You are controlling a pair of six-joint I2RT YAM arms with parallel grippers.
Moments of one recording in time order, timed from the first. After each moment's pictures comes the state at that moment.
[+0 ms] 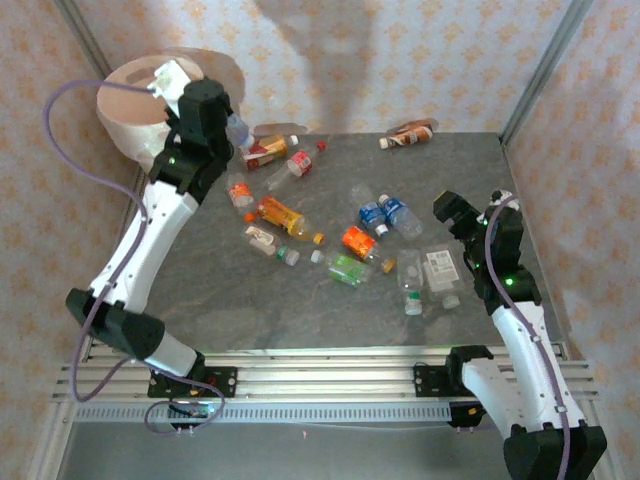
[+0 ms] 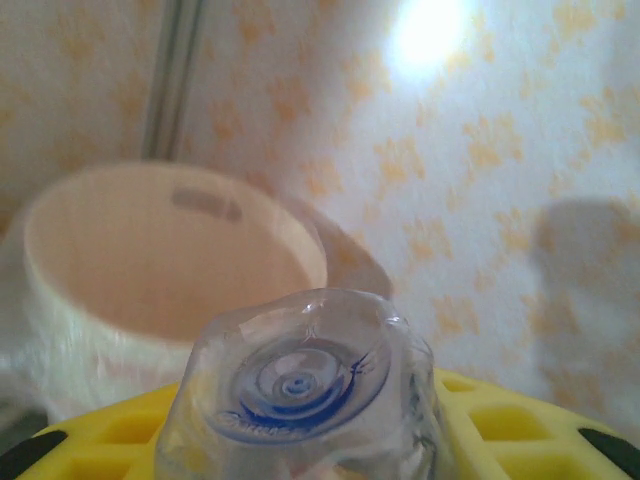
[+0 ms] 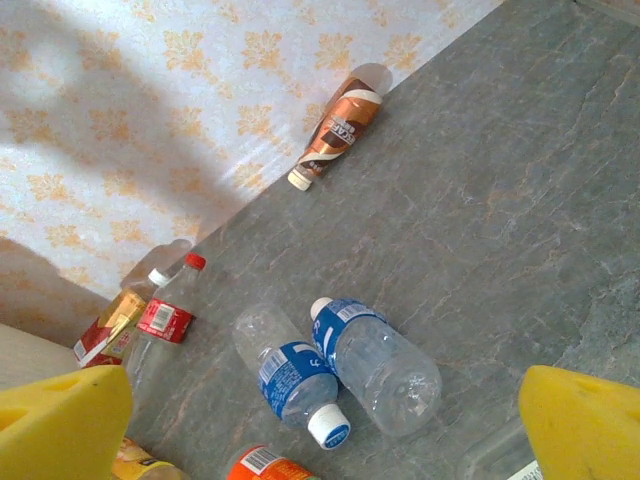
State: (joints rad) left arm -0.29 1.55 1.81 -0.40 -0.83 -0.49; right arm 0.05 0.78 0.77 -0.38 0.01 0.68
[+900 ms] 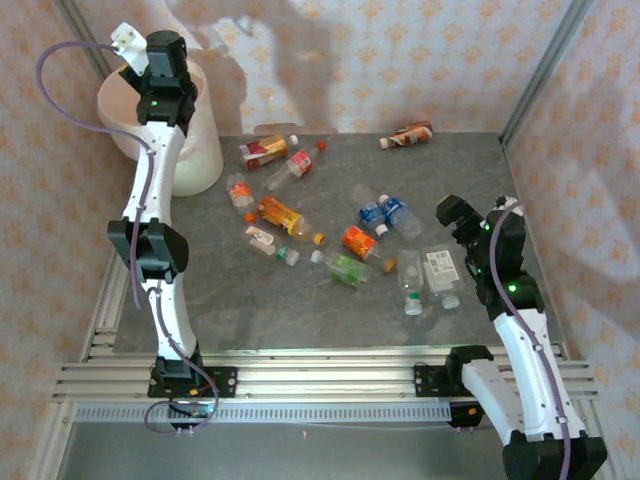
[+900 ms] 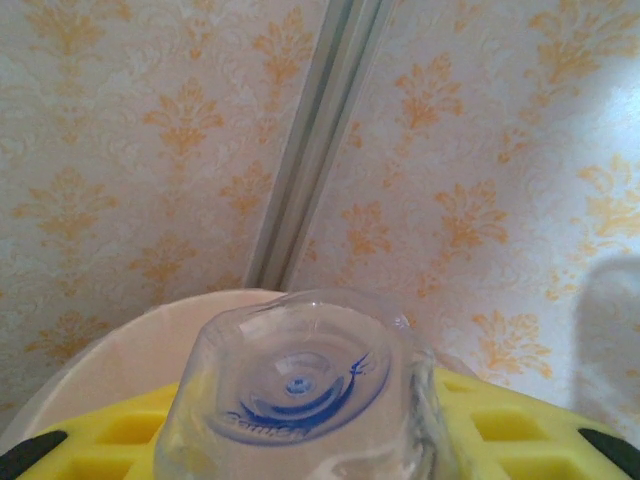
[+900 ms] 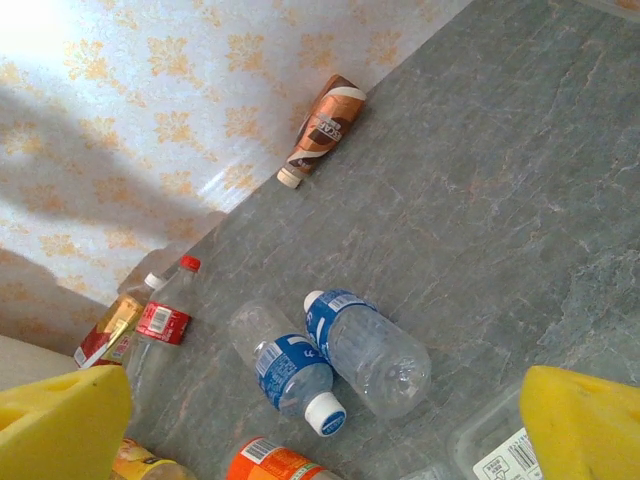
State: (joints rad) left arm 0.04 2.10 2.39 -0.44 -0.83 -0.46; right arm 0.05 0.74 0.77 -0.44 0.03 0.72
